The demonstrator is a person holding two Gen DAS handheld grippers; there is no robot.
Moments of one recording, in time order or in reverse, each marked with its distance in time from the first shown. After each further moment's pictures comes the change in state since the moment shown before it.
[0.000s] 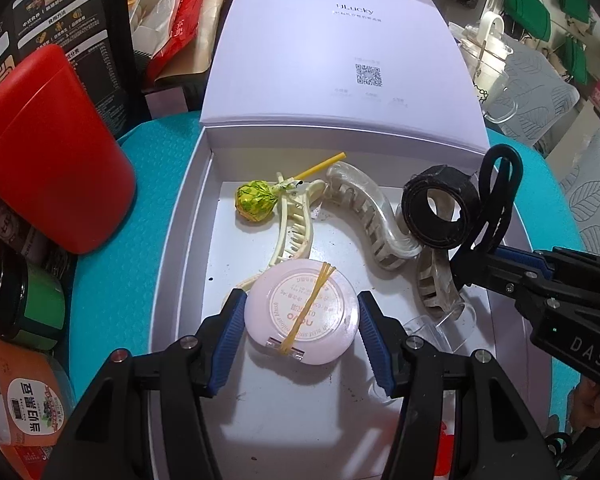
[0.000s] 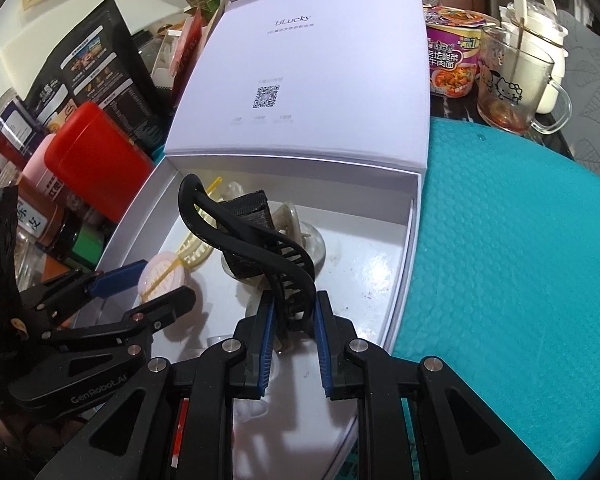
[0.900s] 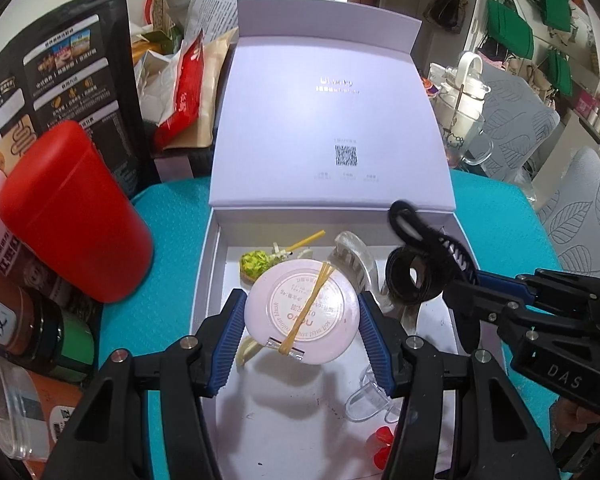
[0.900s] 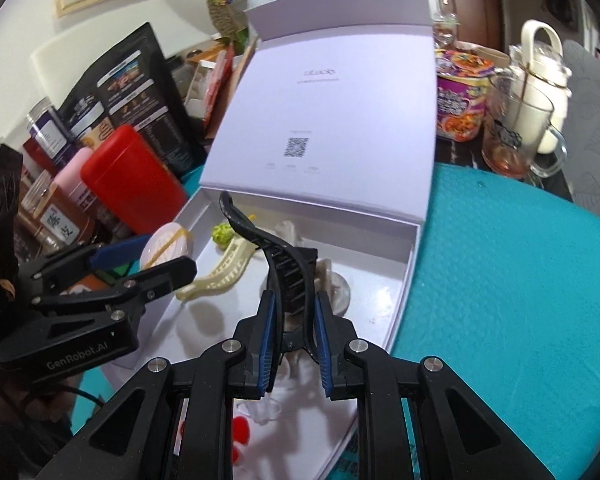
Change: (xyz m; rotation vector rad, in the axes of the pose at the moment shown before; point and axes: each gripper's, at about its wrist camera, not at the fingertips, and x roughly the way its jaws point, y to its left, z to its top) left arm -0.041 -0.013 0.019 0.023 -0.126 -0.014; right arm -0.029 0.007 -0.002 -0.042 -0.100 0.041
